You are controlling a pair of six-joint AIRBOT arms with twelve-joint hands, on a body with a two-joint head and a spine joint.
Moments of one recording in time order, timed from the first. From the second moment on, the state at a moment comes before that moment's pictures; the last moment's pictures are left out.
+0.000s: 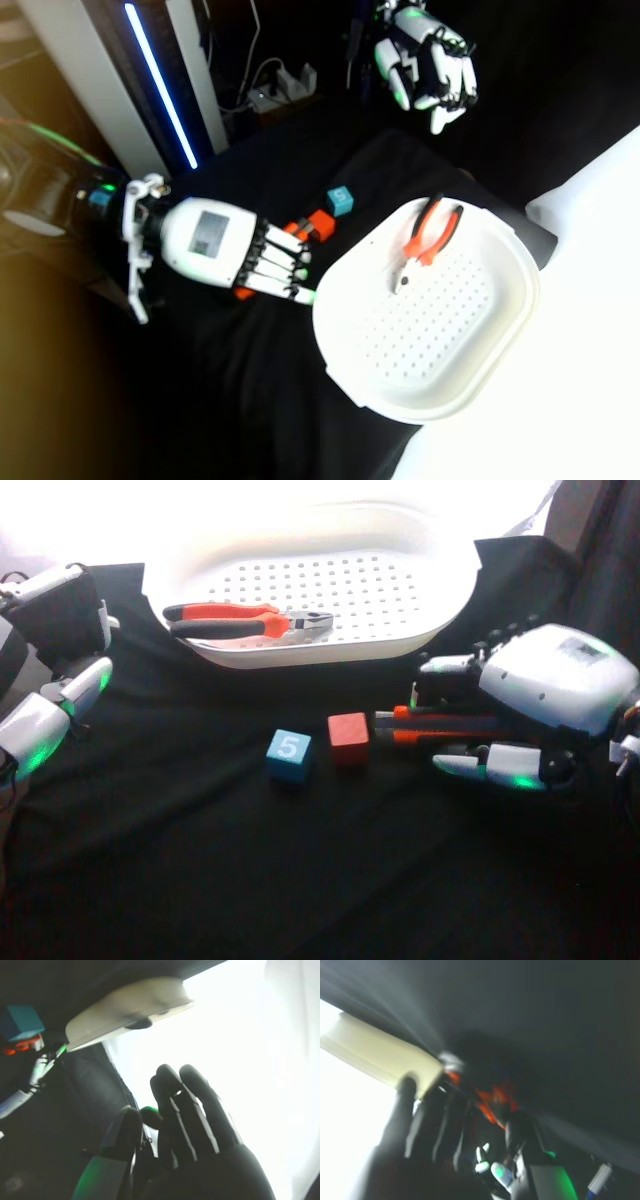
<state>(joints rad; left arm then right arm) 1.17 -0.88 0.86 -0.46 -1.47 1.18 -0.86 -1.13 1.12 0.20 0.69 -1.03</state>
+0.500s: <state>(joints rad) 1.21 -0.88 0.85 -0.47 -1.51 1.17 -0.70 -0.97 1.01 0.06 0.91 -1.03</state>
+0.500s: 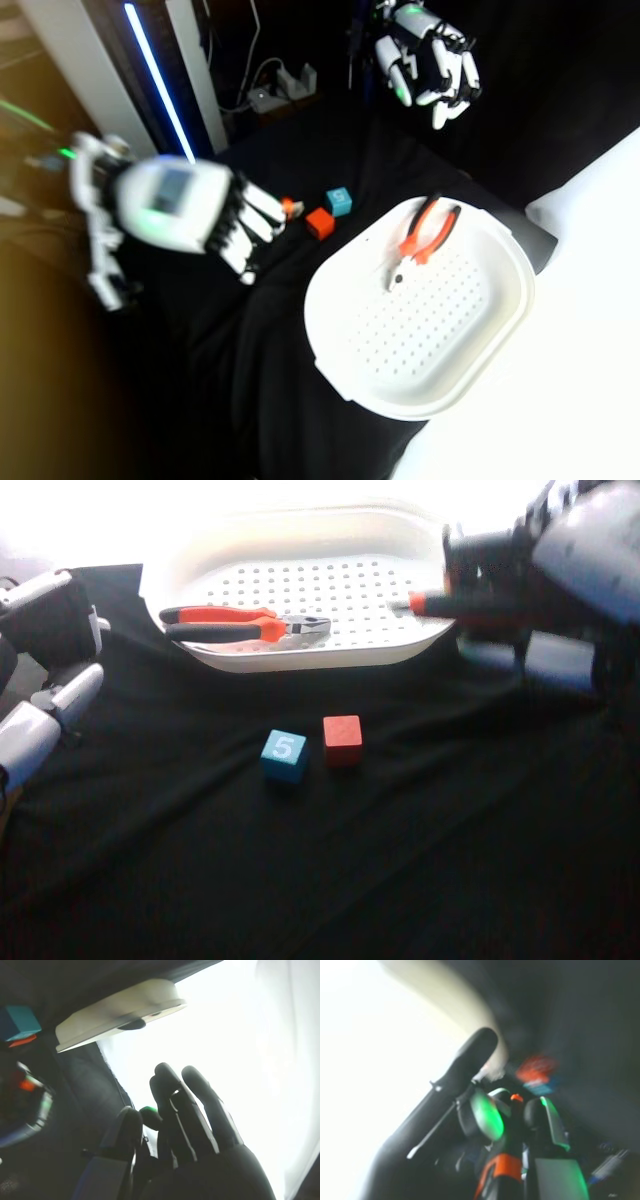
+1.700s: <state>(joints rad) 1.20 -0.89 0.85 -0.48 -1.50 1.15 -0.42 -1.10 1.19 0.02 0.41 -1.03</state>
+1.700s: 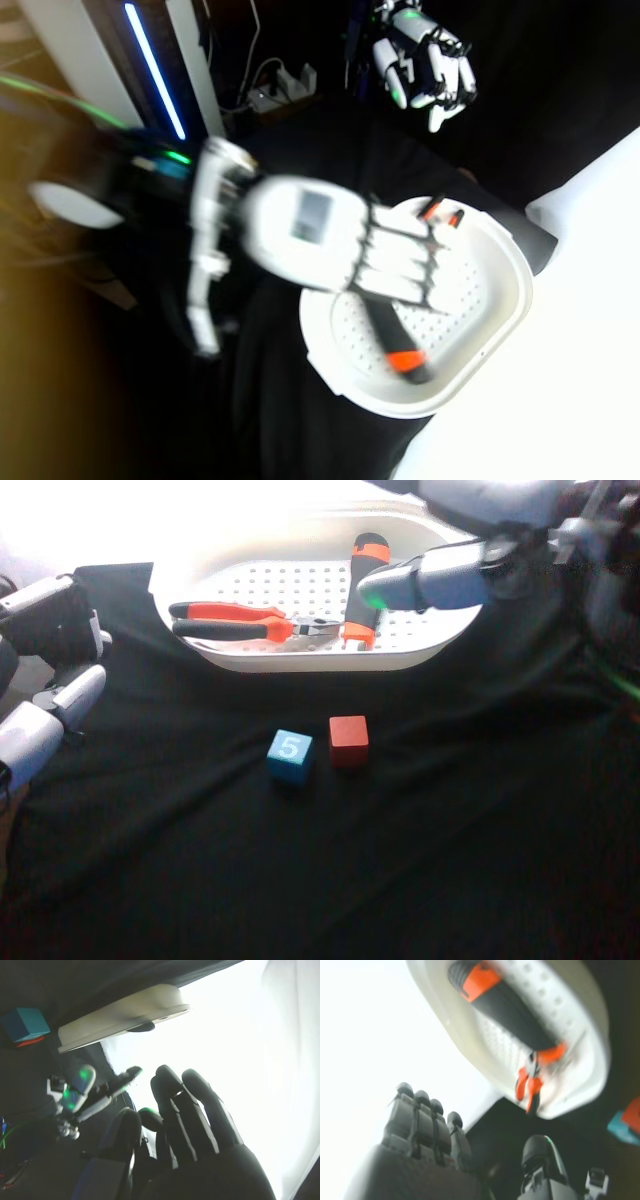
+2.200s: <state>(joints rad) 1.22 -0.83 0.81 -0.45 -1.58 1.15 -0.85 -0.76 0.85 0.16 1.09 -1.03</state>
